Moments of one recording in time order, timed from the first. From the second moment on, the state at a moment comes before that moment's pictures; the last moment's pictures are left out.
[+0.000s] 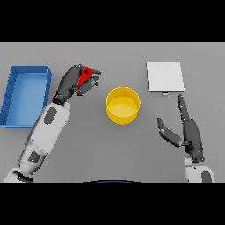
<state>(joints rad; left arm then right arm) -0.60 0.13 -0.20 -1.10 -0.33 0.07 0.06 0.16 -0.09 0.10 -1.74 0.24 -0.04 -0.10</state>
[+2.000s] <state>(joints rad) -1.25 0.24 -1.17 -0.81 -1.11 -0.37 0.03 0.17 -0.05 0.10 -1.73 0.25 -0.08 -0.09</state>
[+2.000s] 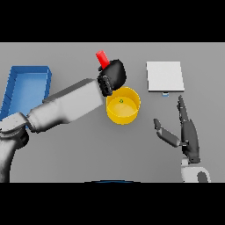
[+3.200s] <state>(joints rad) -1.59 0.45 -0.83 -0.46 -0.76 -0.25 0.11 0.14 -0.04 0.10 -1.71 0.21 -0.06 -0.12</state>
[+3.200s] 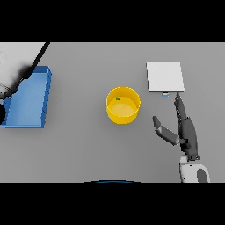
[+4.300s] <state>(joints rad) -0.61 0.80 -0.45 -1.17 -0.03 0.41 0.61 0.14 -0.09 0.11 -1.68 0.23 -0.03 -0.15</state>
